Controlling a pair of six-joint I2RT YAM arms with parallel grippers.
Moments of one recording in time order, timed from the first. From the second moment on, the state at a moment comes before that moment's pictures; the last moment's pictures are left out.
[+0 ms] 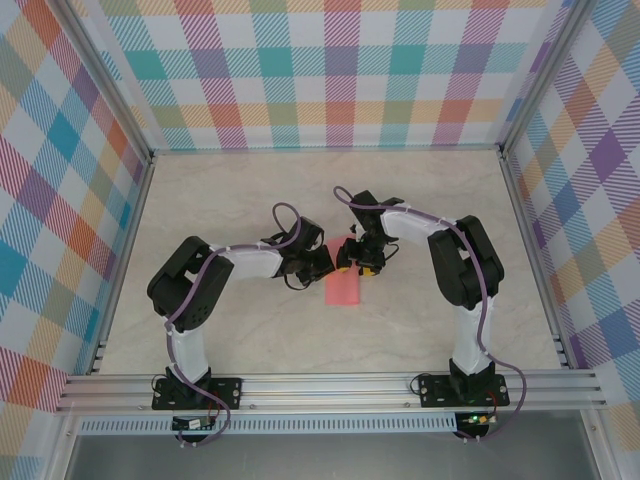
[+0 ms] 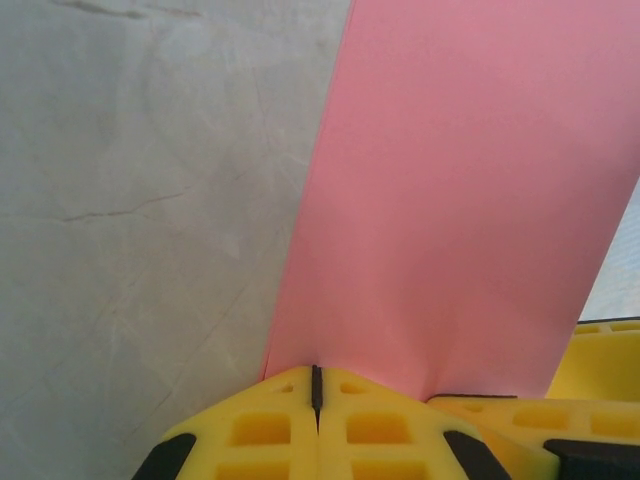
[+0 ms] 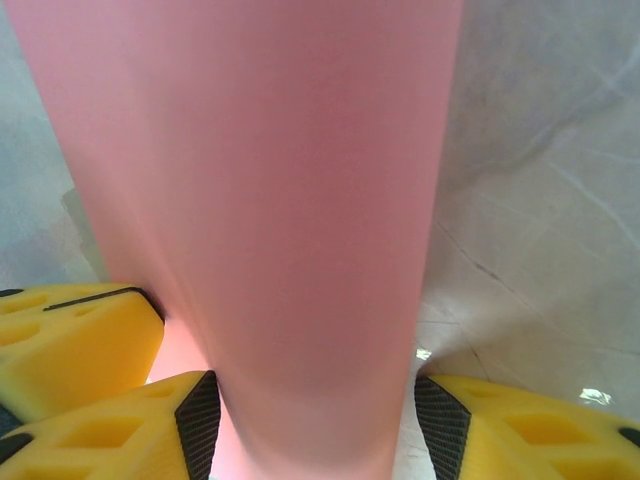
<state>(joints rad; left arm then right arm) -0.67 1.88 1.03 -0.11 0.27 -1.05 0.52 2.02 1.38 -0.84 -0.35 0.54</state>
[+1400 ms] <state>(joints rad) -0.67 1.88 1.03 -0.10 0.27 -1.03 0.41 1.85 1.04 -0.35 -0.71 0.70</state>
